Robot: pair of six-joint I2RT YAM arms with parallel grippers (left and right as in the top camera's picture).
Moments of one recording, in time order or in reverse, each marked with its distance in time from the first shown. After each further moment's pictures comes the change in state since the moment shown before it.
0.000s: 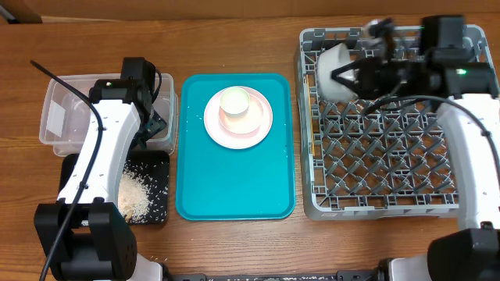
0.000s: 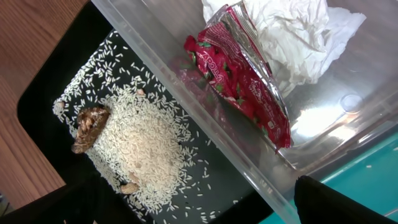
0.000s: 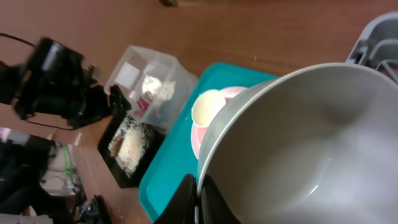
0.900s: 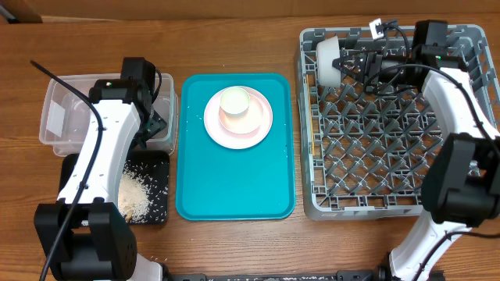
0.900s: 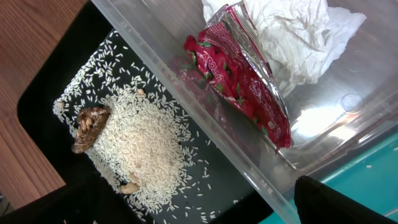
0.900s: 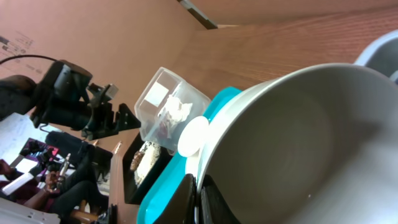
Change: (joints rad) left arm 0.000 0.000 0.000 0.000 0.000 0.000; right arm -0.103 0.409 0.000 0.352 -0.359 -0.061
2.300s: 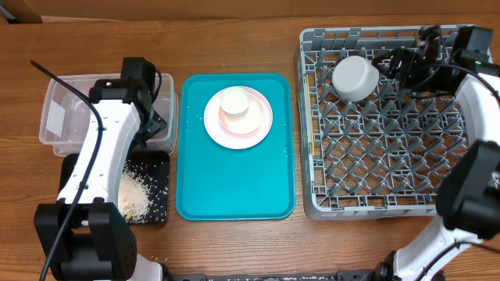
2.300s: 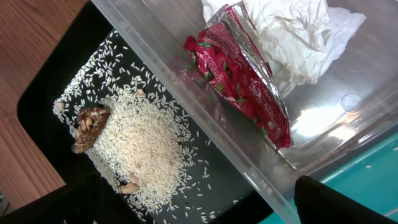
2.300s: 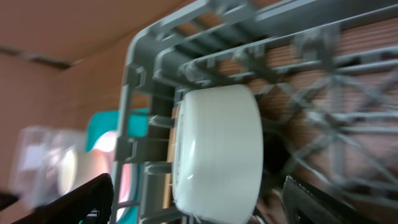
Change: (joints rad) left arm 0.000 0.000 0.001 0.000 0.000 0.000; right arm -0.162 -0.066 0.000 -0.070 0.556 0.236
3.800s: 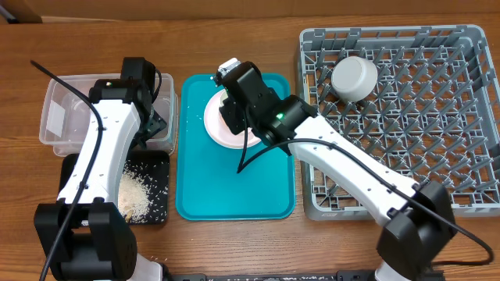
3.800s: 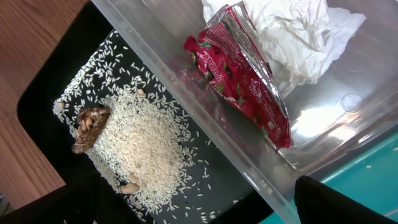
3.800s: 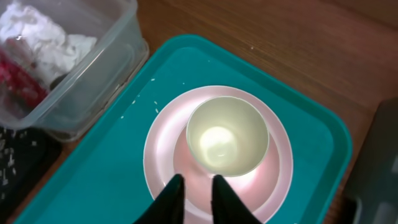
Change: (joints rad) left arm 0.000 0.000 0.000 0.000 0.000 0.000; right arm 1.053 -0.113 0.000 0.060 0.862 0.069
